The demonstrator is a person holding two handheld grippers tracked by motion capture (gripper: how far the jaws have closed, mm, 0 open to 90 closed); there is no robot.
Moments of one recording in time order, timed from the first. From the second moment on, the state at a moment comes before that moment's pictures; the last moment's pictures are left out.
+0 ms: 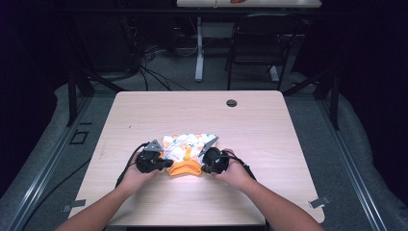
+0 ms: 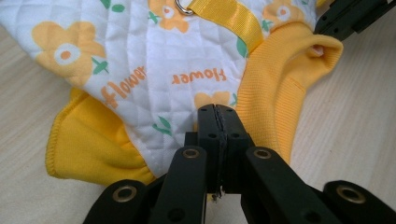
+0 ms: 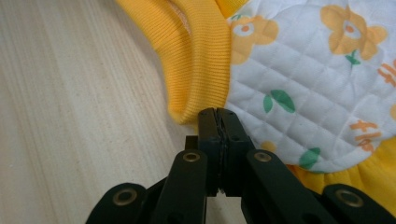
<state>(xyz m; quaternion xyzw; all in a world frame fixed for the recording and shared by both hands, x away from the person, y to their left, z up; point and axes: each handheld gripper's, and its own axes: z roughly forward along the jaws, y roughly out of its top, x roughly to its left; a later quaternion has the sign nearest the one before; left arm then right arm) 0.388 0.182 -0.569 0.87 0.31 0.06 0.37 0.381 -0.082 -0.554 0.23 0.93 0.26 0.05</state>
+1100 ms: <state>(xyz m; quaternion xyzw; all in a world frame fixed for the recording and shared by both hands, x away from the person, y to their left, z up) 0.400 0.187 -0.561 0.86 0.33 0.08 0.39 0.396 -0.086 -0.544 0.26 0.92 0.27 0.07</state>
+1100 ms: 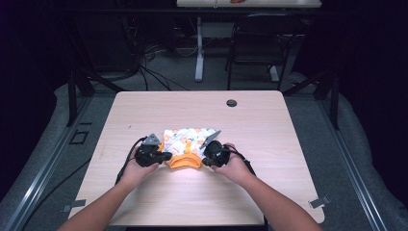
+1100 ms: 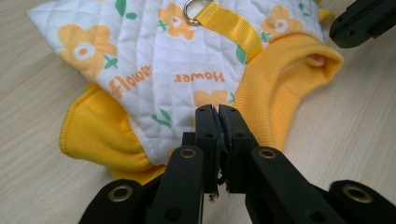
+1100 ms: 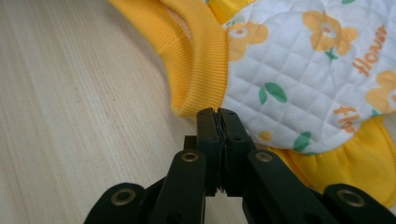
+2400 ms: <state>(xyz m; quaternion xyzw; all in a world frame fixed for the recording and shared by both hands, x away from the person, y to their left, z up) 0.319 0.238 -0.550 0.84 0.34 0.12 0.40 0.332 -0.146 -0.511 0.28 0.90 0.32 0.10</state>
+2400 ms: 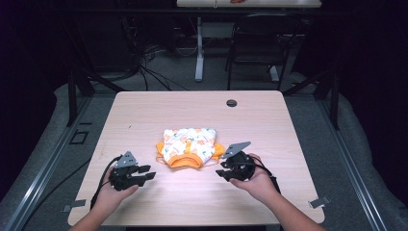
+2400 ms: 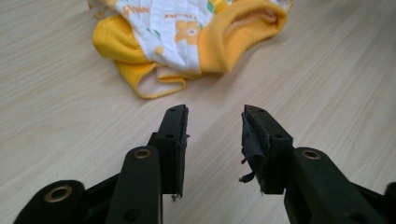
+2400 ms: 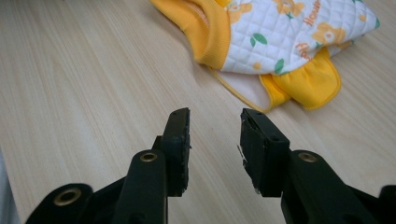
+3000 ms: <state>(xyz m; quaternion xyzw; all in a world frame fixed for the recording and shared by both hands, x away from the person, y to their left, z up) 0.312 0.252 -0.571 0.82 0.38 0.12 0.41 0.299 -0.157 -0.557 0.31 0.88 0.33 0.12</state>
